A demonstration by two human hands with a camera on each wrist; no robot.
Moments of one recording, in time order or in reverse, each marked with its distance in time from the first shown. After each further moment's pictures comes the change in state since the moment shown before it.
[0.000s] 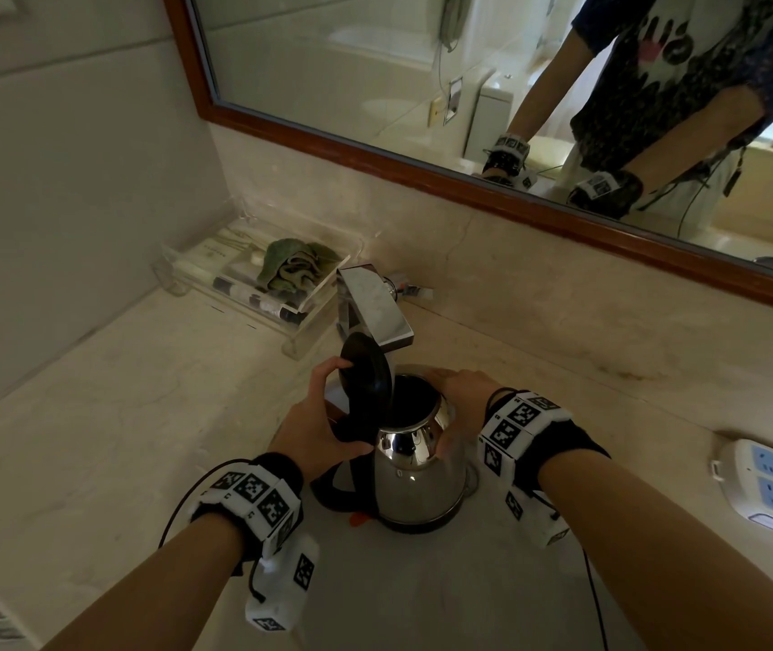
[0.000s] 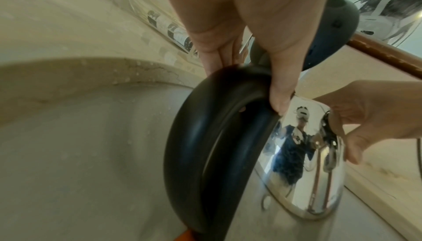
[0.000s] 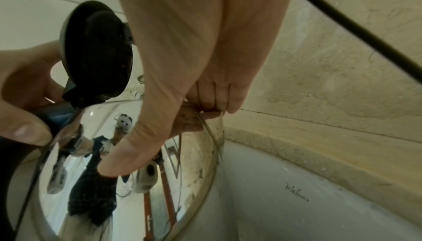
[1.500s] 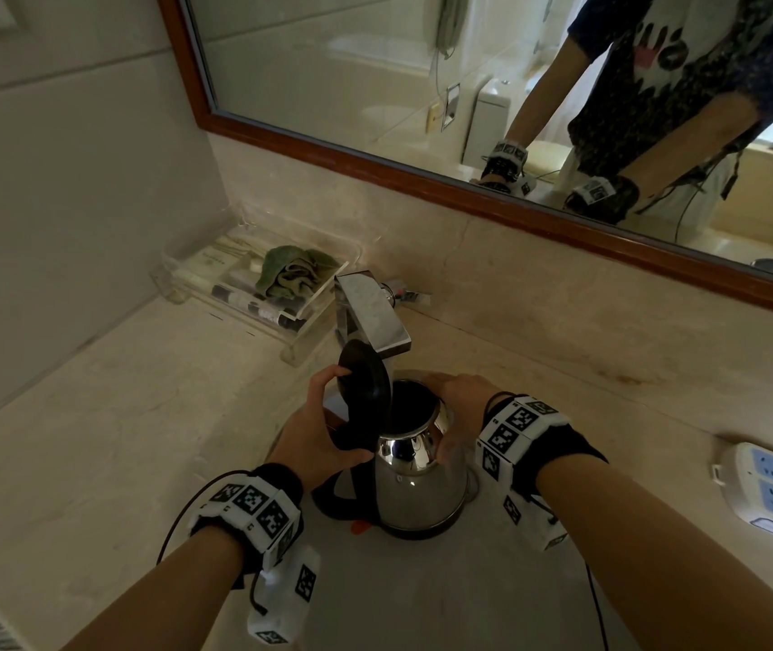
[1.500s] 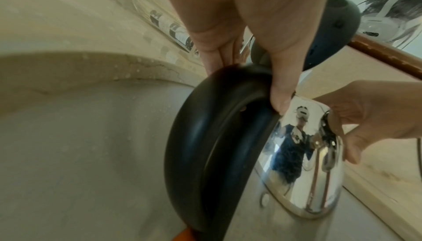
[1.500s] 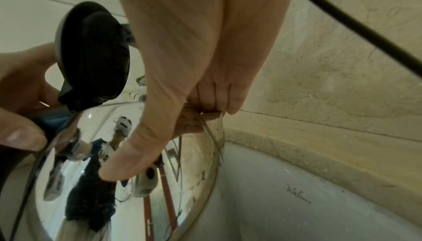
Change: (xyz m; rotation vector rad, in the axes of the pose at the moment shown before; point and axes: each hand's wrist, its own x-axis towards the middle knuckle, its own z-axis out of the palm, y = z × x) left_hand 0.000 0.000 0.003 -0.018 0.021 -0.010; right_hand 0.004 0.005 0.004 -0.005 0.023 -0.015
